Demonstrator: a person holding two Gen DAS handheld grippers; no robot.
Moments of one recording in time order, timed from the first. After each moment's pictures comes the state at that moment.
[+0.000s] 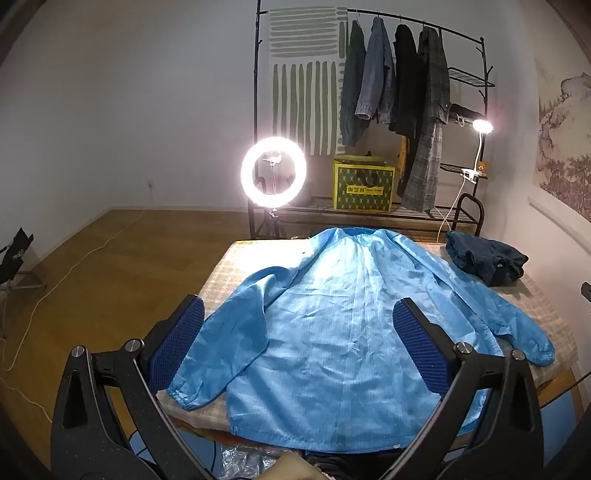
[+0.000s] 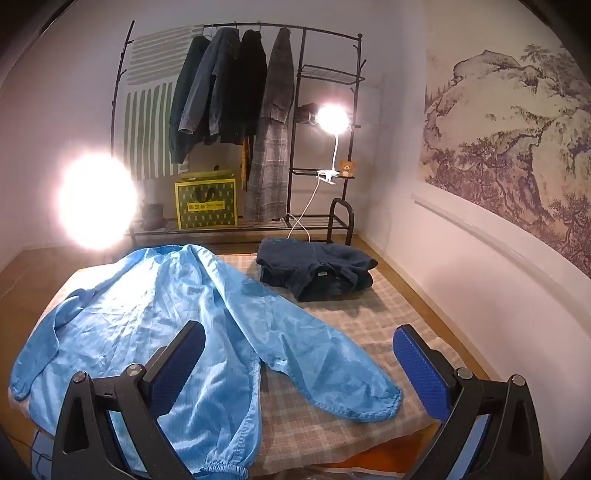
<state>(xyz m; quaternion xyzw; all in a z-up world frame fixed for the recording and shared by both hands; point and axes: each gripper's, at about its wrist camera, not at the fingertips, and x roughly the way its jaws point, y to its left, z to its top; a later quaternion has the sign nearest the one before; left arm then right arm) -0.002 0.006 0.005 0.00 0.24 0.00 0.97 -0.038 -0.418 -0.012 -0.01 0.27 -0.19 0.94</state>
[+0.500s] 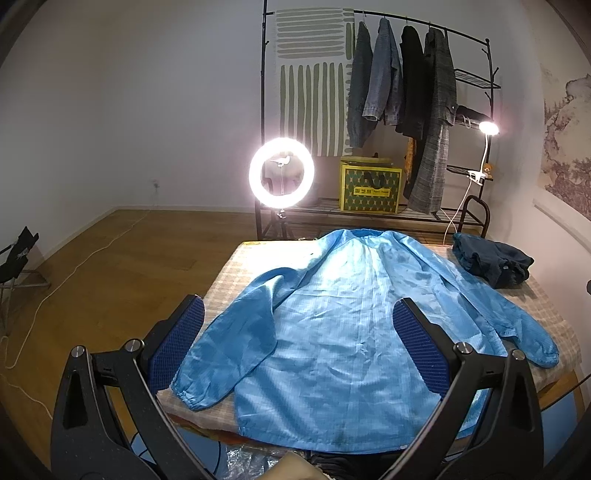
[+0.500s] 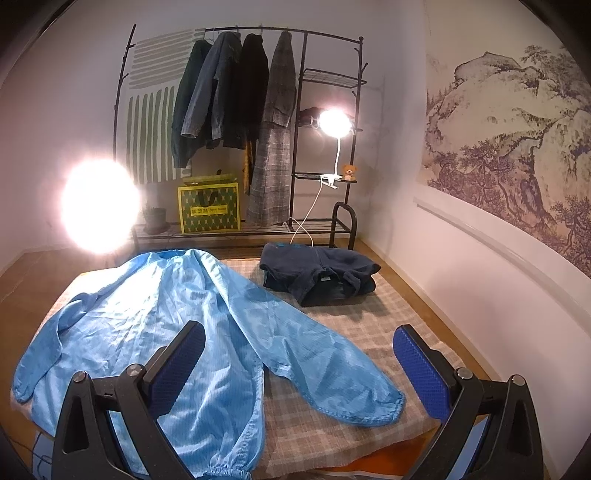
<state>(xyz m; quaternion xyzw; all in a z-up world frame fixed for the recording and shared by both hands) -0.003 0.013 0.002 0.00 0.24 0.01 0.97 -0.037 -0.418 -0.009 -0.01 0.26 -0.18 0.95</state>
